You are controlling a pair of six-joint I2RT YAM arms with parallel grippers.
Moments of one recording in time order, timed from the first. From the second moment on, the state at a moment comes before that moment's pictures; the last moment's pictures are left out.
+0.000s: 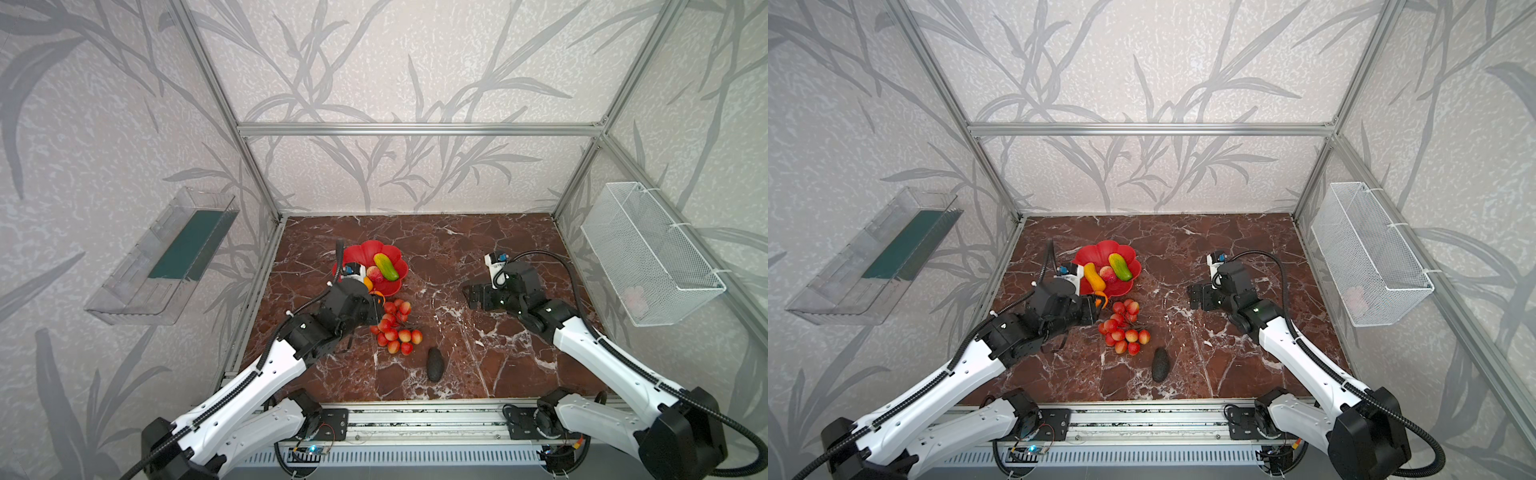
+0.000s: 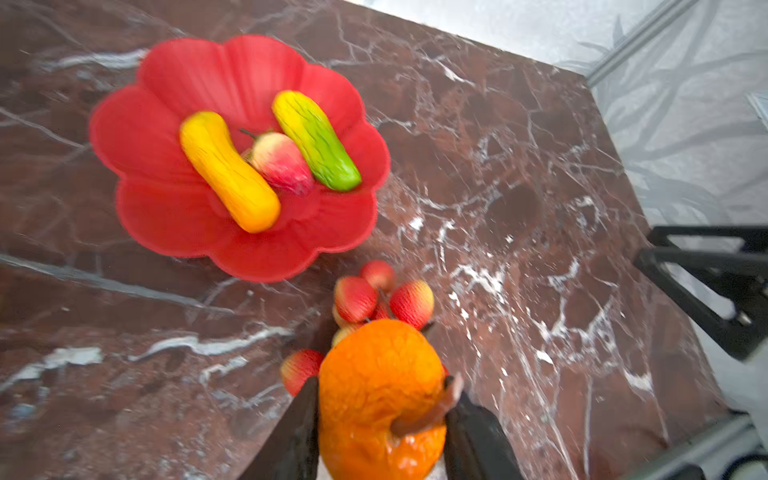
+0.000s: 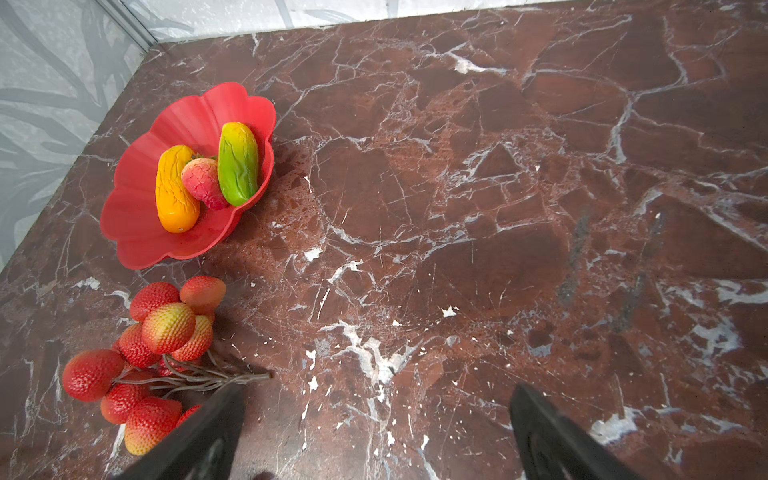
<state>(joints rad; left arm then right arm) -0.62 0.98 0.86 -0.58 -0.15 -0.58 0.44 1.11 0.77 -0.34 -0.06 0.30</state>
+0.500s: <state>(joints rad) -0.32 1.44 0.99 -0.40 -0.02 -0.46 0.44 1.08 0.70 -0.36 -0.09 0.32</state>
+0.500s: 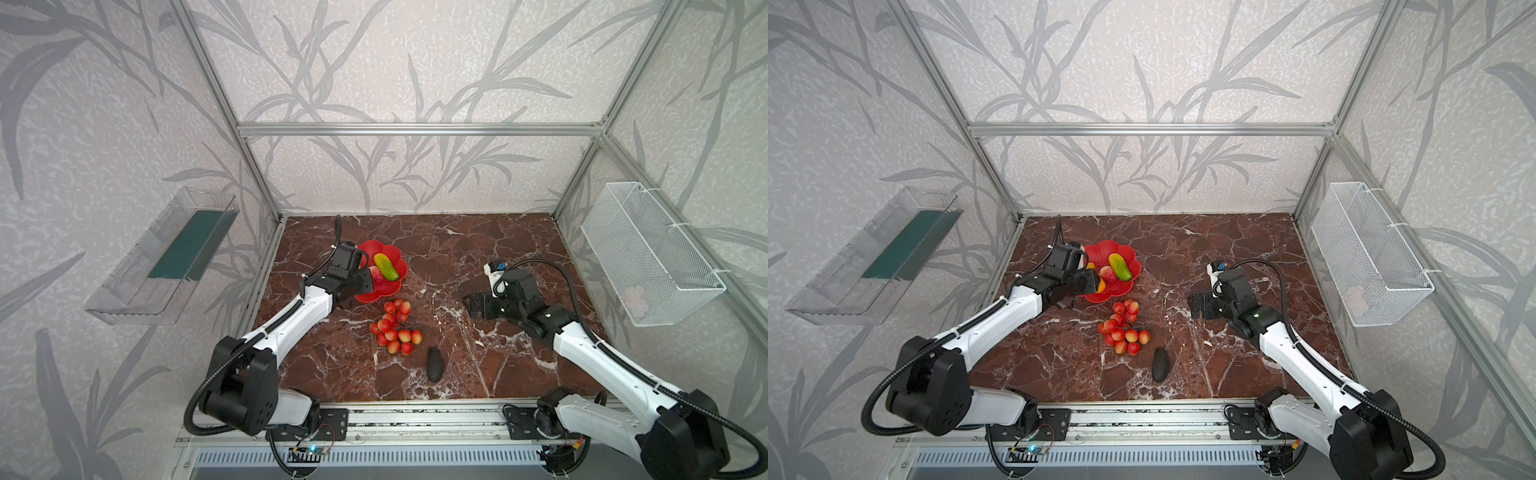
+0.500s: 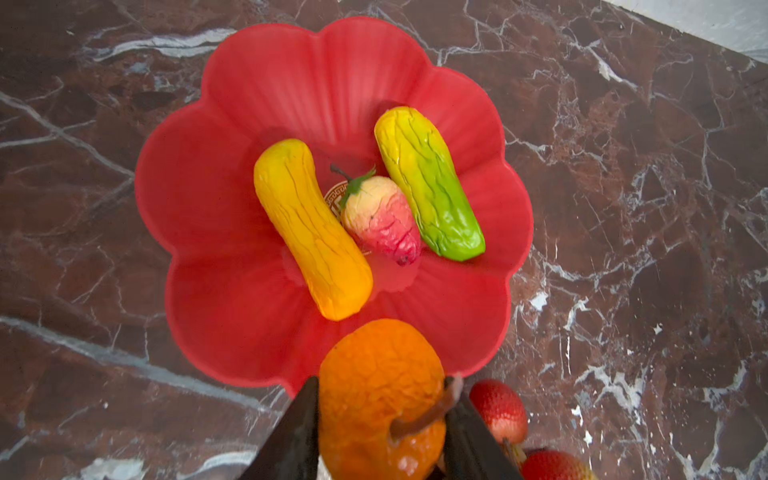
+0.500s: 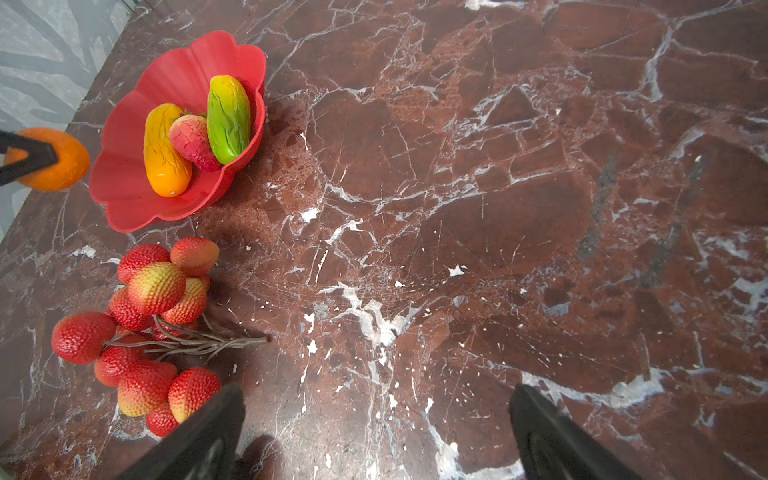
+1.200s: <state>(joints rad) -0.21 2.03 1.45 -0.33 0.03 -0.42 0.44 1.08 0.70 -0.41 -0.09 0.31</state>
